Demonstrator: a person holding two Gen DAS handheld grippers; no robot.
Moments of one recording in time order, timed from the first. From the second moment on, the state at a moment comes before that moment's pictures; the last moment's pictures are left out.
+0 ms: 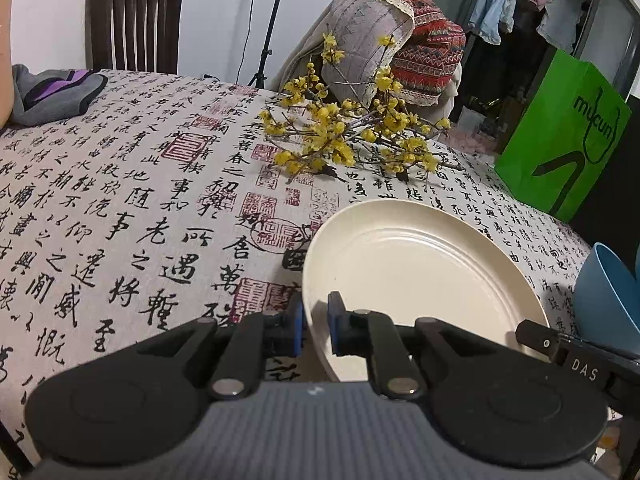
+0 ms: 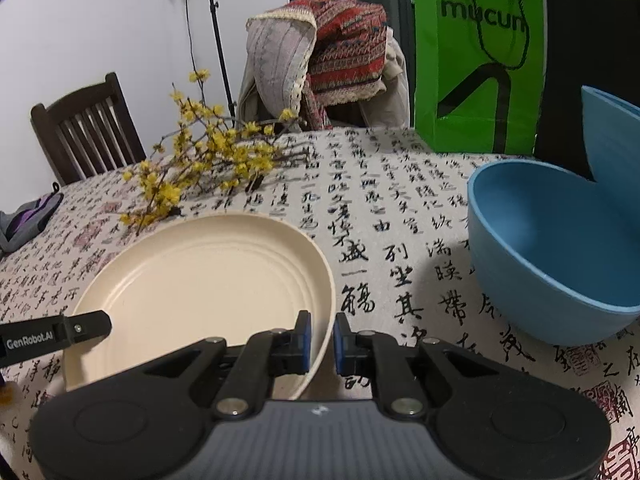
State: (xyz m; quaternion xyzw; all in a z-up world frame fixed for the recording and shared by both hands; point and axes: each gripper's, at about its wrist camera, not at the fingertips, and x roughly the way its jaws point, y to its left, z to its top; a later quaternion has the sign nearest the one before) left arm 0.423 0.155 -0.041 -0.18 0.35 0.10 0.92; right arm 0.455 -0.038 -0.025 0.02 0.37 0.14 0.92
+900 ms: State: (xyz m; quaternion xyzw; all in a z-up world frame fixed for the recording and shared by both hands) left arm 0.423 0.153 -0.034 -0.14 0.30 0.12 0.93; right arm 0.449 -0.039 -0.021 0.03 0.36 0.15 0.92
